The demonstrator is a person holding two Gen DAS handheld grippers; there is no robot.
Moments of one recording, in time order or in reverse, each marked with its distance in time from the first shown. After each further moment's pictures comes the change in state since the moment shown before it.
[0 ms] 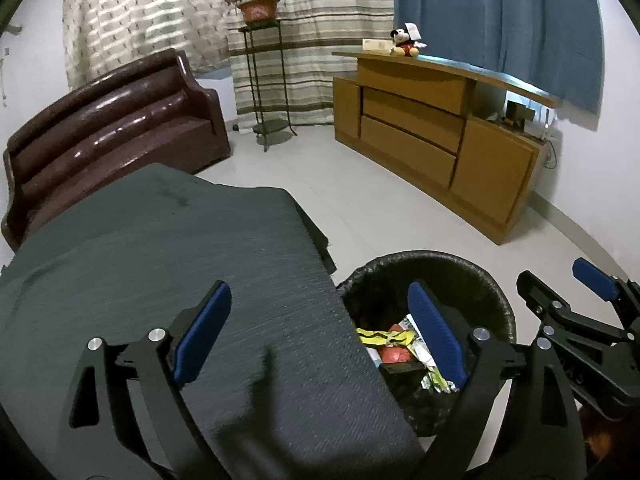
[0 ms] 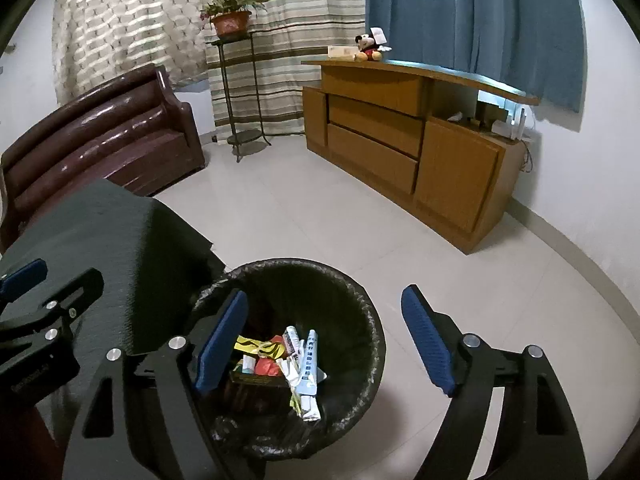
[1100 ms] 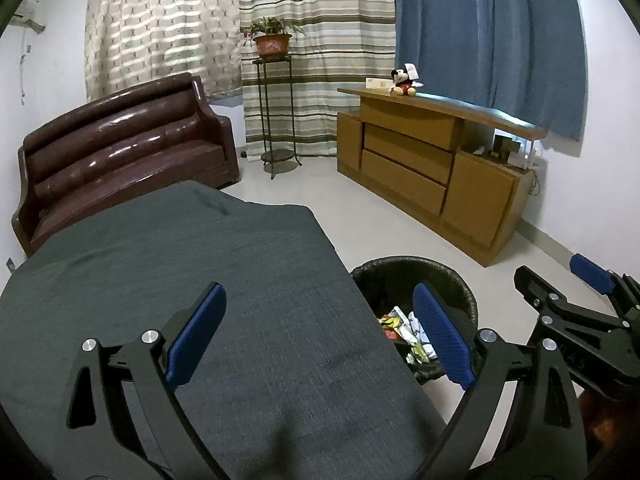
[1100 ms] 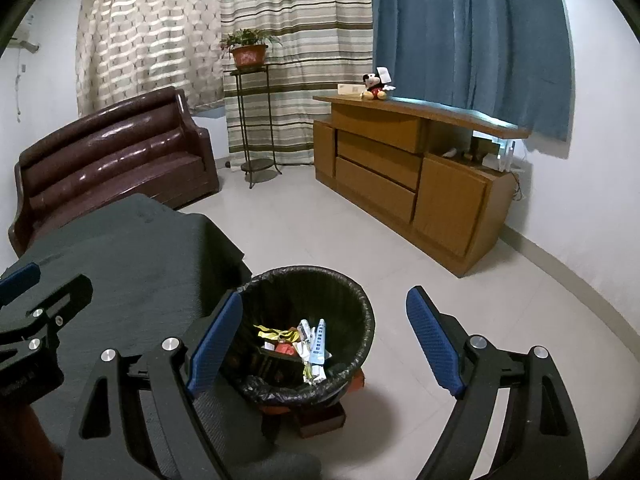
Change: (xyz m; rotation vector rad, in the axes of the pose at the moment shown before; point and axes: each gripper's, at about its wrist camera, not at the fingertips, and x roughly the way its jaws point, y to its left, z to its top) left arm -0.118 0.027 -0.032 -0.040 -0.116 -0.011; right arm -0.093 0.012 -0.019 -0.032 -0.116 0.014
